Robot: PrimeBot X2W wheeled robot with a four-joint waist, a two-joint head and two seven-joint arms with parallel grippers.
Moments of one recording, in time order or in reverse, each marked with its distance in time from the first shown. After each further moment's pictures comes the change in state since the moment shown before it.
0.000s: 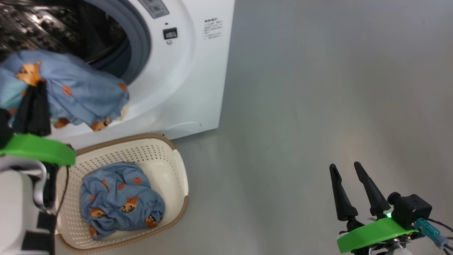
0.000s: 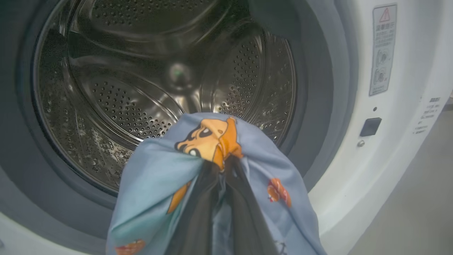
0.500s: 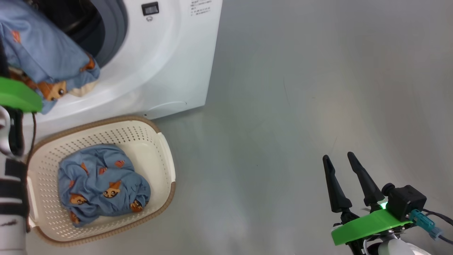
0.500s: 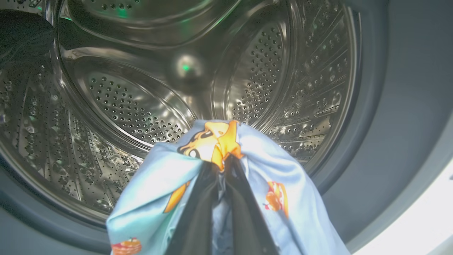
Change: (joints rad) left arm -0.281 0.043 0.026 0.210 0.042 0.028 0.000; right arm -0.042 0.000 0.025 -0.001 0.000 0.000 0.000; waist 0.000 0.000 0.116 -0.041
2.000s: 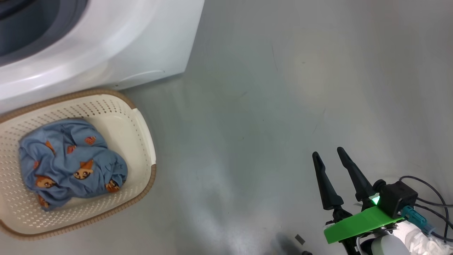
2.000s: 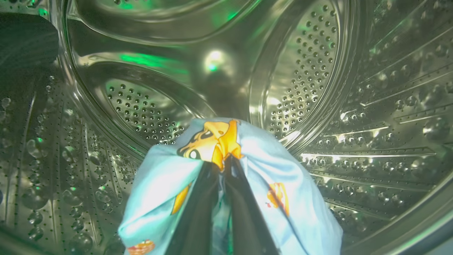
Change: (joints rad) left arm -0.386 0.115 -0.019 0.202 0.112 0.078 0.000; right arm -0.016 0.002 0.046 -0.014 -0.012 0.000 0.000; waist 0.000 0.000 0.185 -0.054
